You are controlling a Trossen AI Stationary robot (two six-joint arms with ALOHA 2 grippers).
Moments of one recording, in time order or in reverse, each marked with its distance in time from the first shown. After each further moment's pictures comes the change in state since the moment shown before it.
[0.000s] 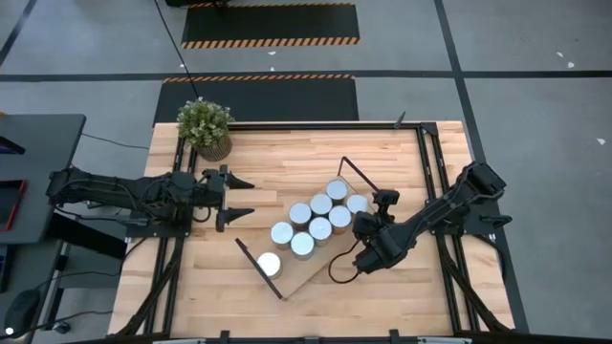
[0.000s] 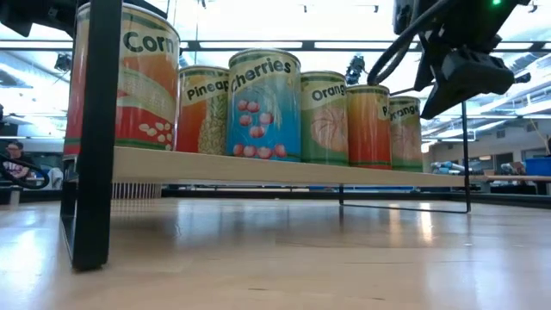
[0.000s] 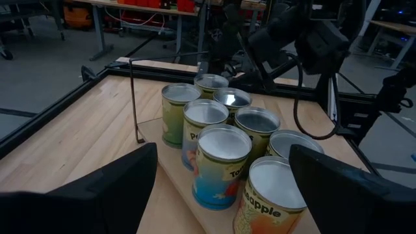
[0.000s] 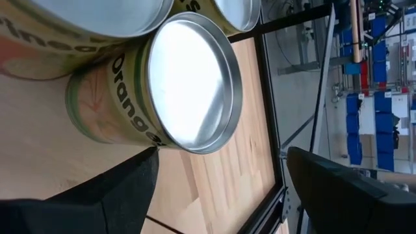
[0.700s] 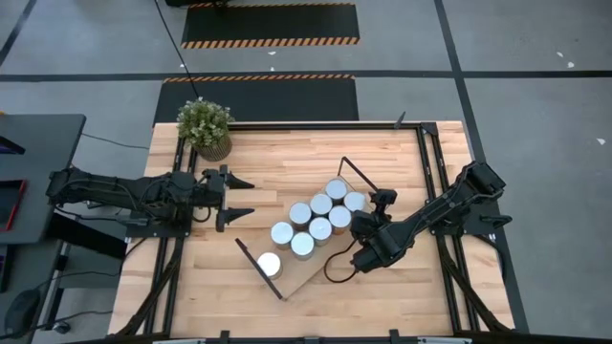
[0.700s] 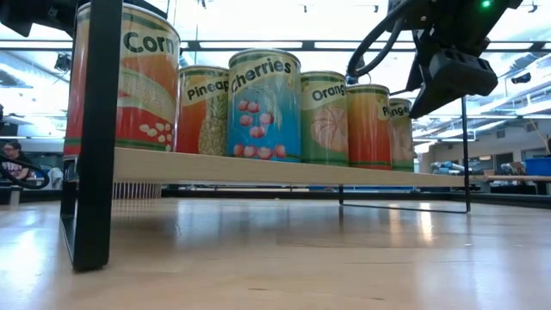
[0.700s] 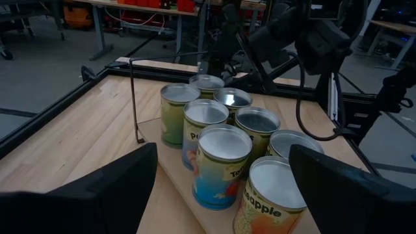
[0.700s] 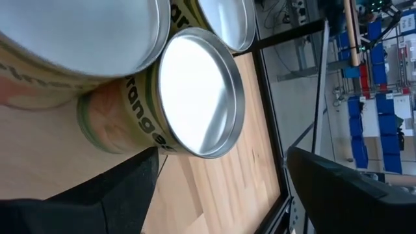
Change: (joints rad) left arm 0.000 0.000 0.000 0.000 0.000 0.000; right arm -0.012 0.000 0.000 0.054 0.043 -0.005
